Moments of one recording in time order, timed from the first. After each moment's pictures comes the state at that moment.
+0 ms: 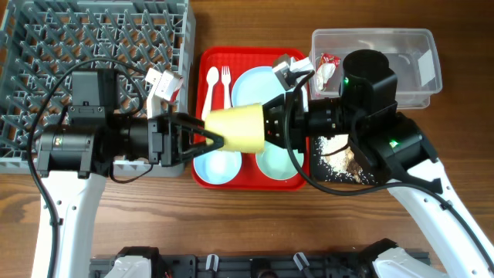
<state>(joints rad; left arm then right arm) -0.05 1.20 1.30 -1.12 1.54 -0.05 0.46 1.24 1.20 -0.33 -1.08 0.35</state>
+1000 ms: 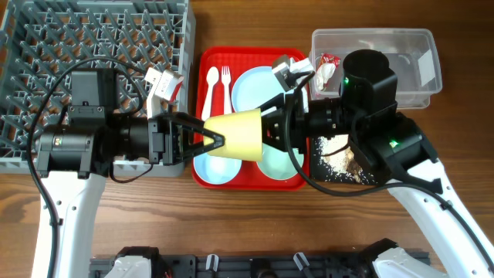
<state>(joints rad) -0.05 1.20 1.30 -1.11 1.53 -0.05 0.46 1.24 1.20 -0.33 -1.10 0.35</state>
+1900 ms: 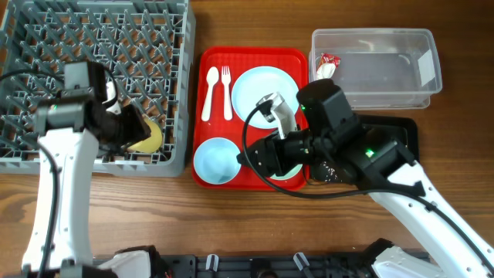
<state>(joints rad) 0.10 1.41 1.28 -1.23 0.09 -0.34 0.63 1.27 1.20 -0.78 -0.64 0.35</state>
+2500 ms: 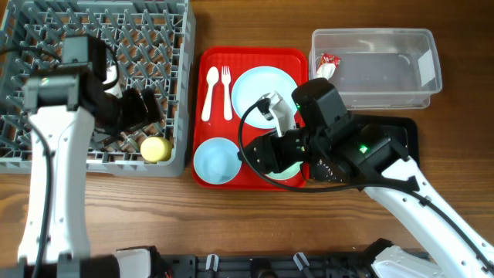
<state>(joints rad) 0.06 1.47 1.57 -1.45 0.16 -0.34 0.63 1.29 1.20 -0.79 -0.57 0.35</state>
